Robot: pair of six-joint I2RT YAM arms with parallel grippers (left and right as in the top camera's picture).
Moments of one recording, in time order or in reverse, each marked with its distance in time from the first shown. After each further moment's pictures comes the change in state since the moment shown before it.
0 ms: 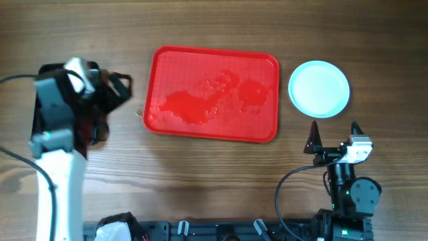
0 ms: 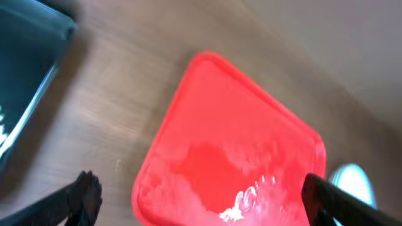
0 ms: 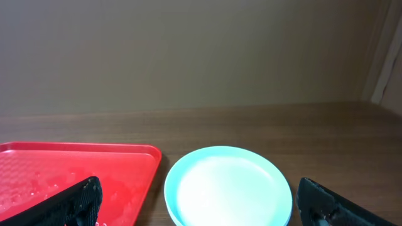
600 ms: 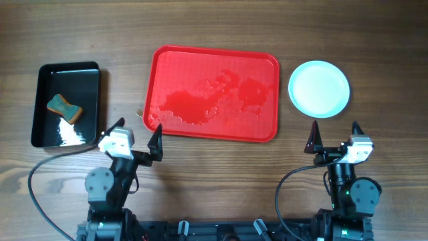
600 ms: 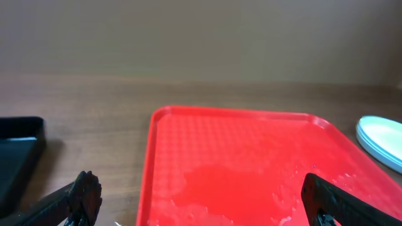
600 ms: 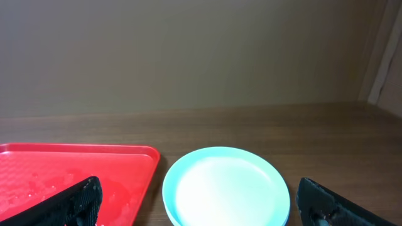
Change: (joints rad) left arm -0.192 -0.835 -0.895 0.684 -0.118 0.272; right arm -0.001 -0.004 0.000 -0.002 0.007 0.000
